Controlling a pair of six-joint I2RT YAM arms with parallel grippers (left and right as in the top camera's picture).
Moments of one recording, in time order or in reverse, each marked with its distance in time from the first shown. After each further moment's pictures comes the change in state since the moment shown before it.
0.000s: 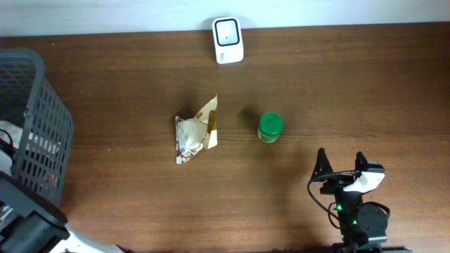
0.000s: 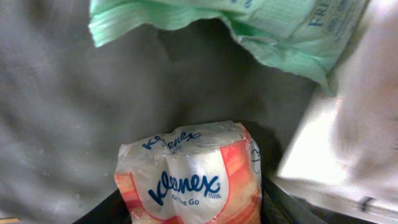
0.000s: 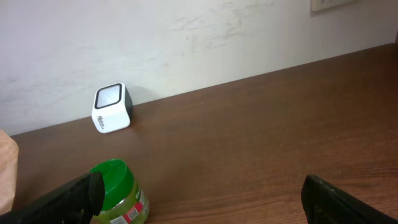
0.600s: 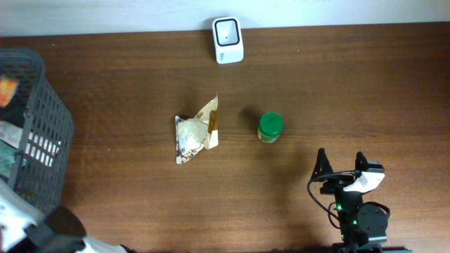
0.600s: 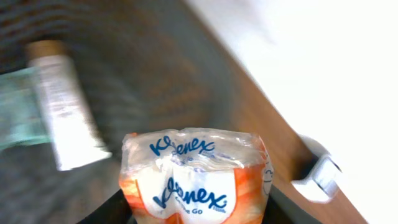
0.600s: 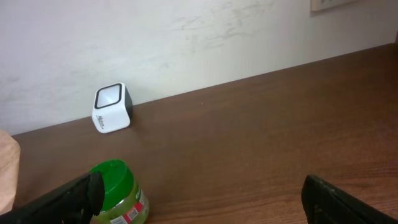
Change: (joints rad) left arm -0.180 -0.161 0.946 -0.525 0.358 0.079; right arm 0.000 0.000 0.000 0.000 0.000 0.000
